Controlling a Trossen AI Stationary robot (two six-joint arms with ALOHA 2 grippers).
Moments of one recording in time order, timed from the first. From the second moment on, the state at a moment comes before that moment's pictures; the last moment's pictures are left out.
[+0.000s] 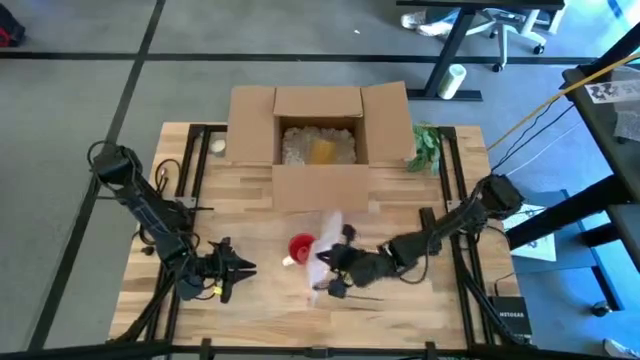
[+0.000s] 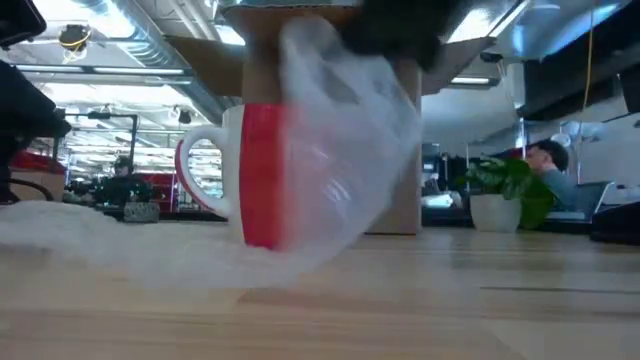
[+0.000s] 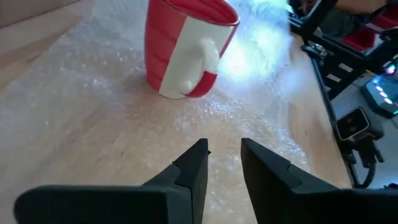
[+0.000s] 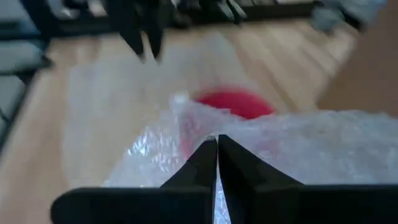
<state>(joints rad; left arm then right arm) -1.00 1.33 0.35 0.31 -0.95 -0.99 0.45 1.77 1.12 0.13 0.53 0.30</state>
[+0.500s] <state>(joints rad) -1.00 1.33 0.35 0.33 -0.95 -0.98 0.26 1.95 1.35 0.01 -0.04 0.30</state>
